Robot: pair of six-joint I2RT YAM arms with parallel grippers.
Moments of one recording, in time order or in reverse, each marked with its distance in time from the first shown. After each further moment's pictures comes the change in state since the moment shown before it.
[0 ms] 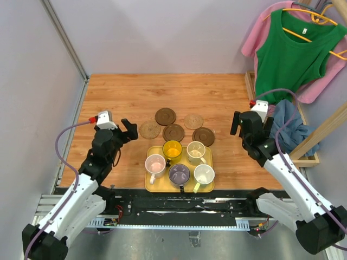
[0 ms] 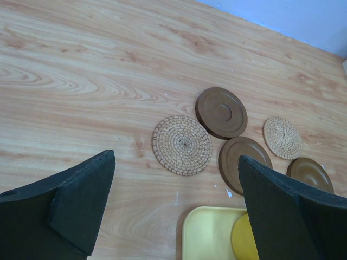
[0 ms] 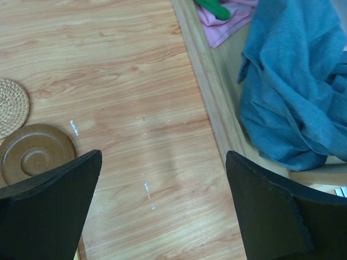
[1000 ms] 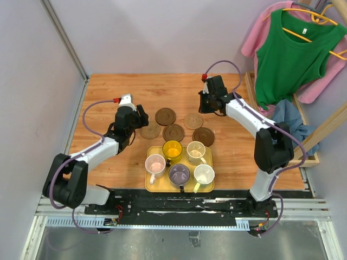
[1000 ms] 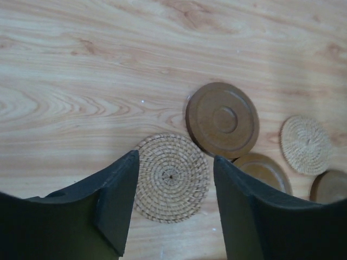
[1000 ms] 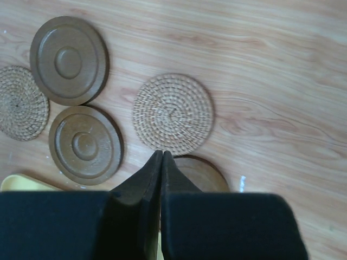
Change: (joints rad) left arm 0.029 0.676 0.192 0.332 0.114 0.005; right arm 0.001 0.871 0.634 0.034 -0.710 -0.056
